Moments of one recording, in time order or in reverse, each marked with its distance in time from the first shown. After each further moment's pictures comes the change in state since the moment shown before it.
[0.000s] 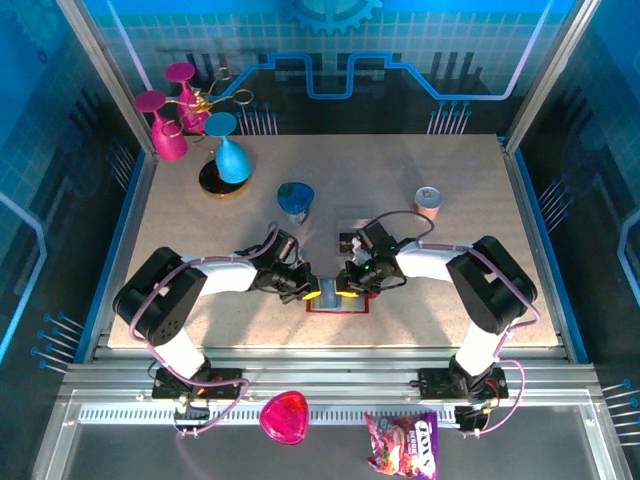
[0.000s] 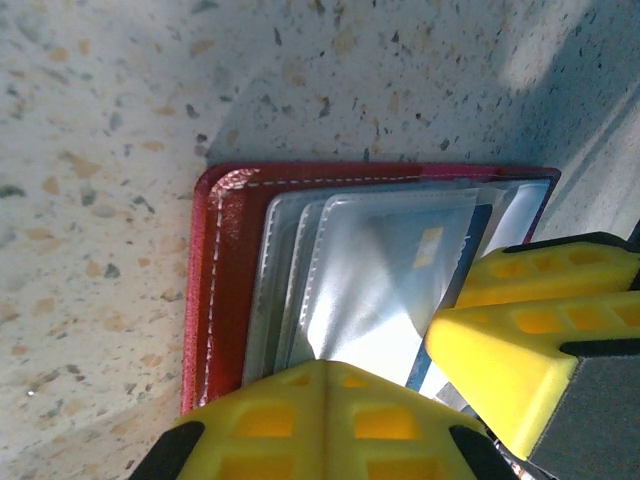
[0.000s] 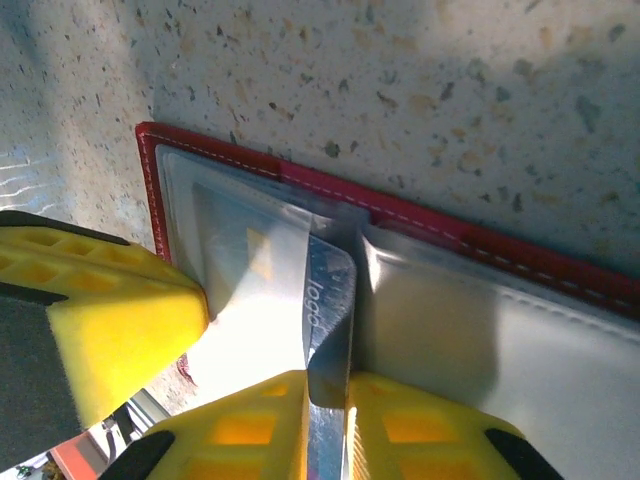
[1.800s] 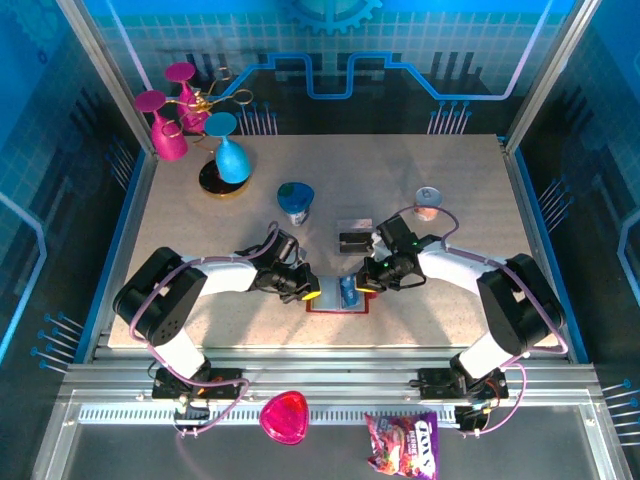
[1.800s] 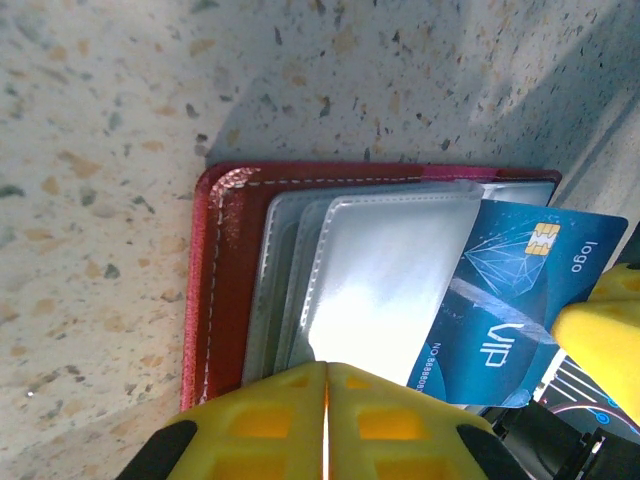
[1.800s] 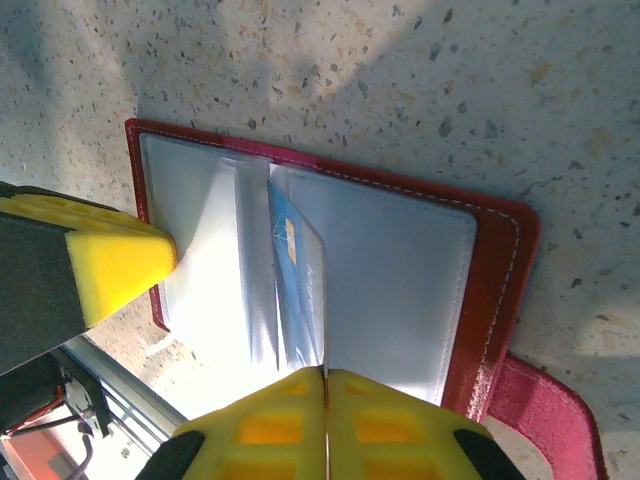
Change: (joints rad) left arm 0.000 0.000 0.000 0.000 0.000 0.000; right arm -0.095 -0.177 -0.041 -0.171 0.060 -0.094
